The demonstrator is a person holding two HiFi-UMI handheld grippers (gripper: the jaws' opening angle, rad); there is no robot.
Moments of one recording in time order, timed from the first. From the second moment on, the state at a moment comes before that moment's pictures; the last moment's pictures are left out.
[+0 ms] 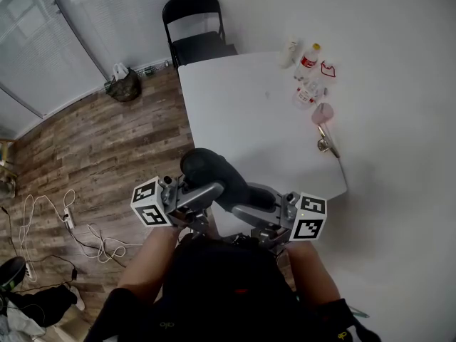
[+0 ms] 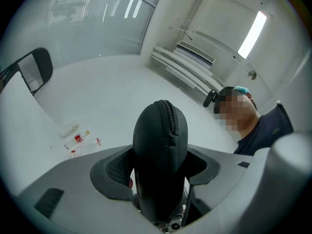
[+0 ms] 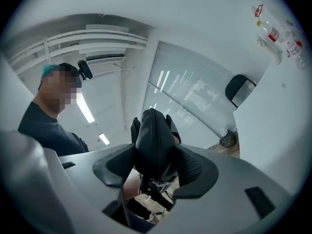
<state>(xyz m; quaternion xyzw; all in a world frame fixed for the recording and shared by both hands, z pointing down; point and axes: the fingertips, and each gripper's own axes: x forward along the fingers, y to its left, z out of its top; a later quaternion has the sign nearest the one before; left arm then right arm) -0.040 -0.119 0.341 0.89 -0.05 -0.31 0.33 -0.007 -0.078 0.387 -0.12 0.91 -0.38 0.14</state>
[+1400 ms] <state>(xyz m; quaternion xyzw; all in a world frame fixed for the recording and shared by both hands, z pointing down) -0.033 -0.155 0.338 0.85 -0.18 -0.30 0.39 0.024 -0.073 0.386 -0.22 0.93 -0.26 0.10</state>
